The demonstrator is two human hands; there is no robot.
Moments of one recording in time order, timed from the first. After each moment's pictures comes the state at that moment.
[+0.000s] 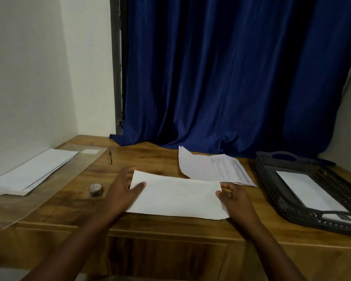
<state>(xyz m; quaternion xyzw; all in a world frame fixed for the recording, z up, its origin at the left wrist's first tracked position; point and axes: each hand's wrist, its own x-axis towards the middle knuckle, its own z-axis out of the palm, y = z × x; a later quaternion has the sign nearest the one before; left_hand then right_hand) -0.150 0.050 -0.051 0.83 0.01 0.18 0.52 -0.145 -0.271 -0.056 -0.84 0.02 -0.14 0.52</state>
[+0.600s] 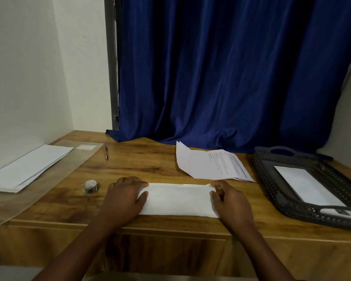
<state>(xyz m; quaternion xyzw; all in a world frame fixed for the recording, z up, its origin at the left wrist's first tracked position) -0.149 0.049 -0.073 0.97 -0.09 0.15 0.13 -0.148 -0.265 -0.071 -0.93 -0.02 -0.26 0.25</state>
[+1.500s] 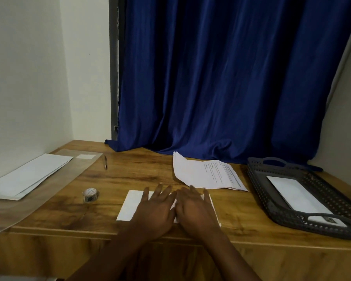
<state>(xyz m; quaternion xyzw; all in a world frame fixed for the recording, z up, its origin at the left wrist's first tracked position) -0.159 -0.034 -0.066 0.98 -0.19 0.09 0.04 -0.162 -0.190 -0.049 -0.98 -0.15 -0.12 0.04</state>
